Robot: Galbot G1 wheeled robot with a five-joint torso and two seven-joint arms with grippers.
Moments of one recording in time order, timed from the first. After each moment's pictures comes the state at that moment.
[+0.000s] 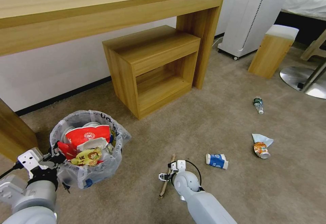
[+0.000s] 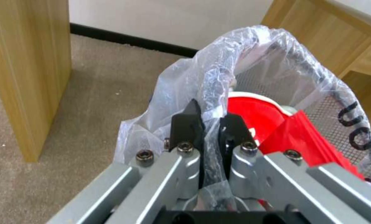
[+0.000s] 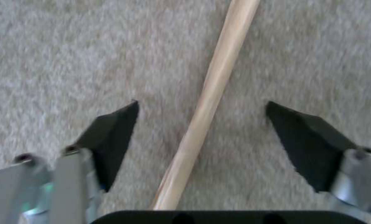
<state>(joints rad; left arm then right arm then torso) 1.66 -1.50 -0.87 -2.45 -0.69 0.45 -0.41 -0.97 1.47 -0.01 1.26 0.72 -0.63 0.43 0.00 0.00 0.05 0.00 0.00</state>
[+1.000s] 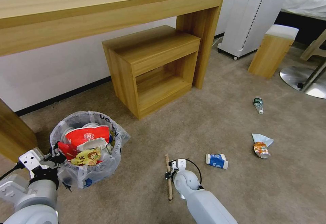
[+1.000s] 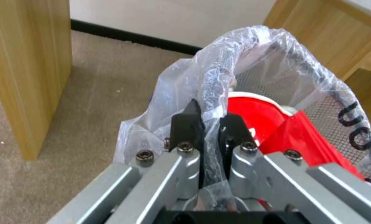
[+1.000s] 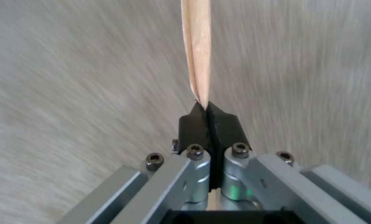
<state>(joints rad) 1.64 -1.50 -0.87 -2.41 -0.69 0.44 -0.40 -1.00 1.43 -0.01 1.36 0.70 -0.54 0.37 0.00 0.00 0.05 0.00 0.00</state>
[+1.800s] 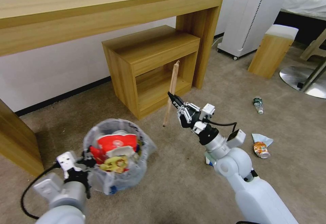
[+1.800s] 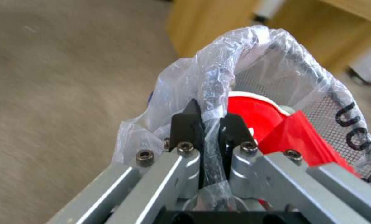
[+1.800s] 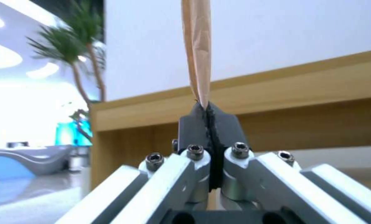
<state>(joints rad) 1.72 -1.50 -0.52 -2.45 -0.60 0.47 -0.42 -1.05 1.20 0.19 1.94 0.77 0.26 -0.63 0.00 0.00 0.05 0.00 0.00</state>
